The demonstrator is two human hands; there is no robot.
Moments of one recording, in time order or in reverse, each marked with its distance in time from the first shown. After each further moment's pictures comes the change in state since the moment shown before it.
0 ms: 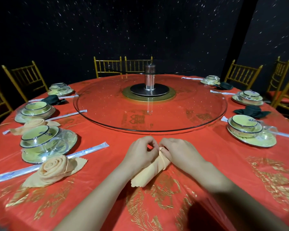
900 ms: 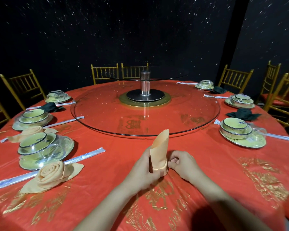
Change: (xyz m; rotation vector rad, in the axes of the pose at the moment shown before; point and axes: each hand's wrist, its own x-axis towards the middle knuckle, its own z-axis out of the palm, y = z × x) left_hand -0.032 -0.003 0.027 -0.256 -0.144 0.087; right_hand -0.024 0.025 0.027 0.494 -0.034 0.432
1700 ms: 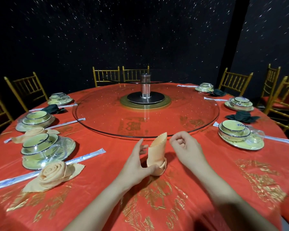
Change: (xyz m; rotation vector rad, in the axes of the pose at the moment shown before) left_hand 0.001 0.001 -0.015 -0.045 0.126 -0.075; right_hand -0.018 -0.044 -0.045 0.309 0.306 -0.095
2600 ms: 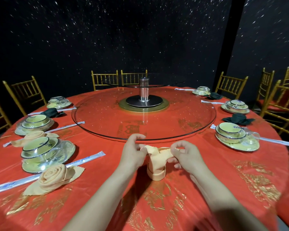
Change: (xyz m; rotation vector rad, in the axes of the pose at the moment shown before) left_hand 0.013 0.055 -0.015 -0.175 0.230 -0.189; right_hand -0.011 -0.002 0.003 0.405 -0.079 0.311
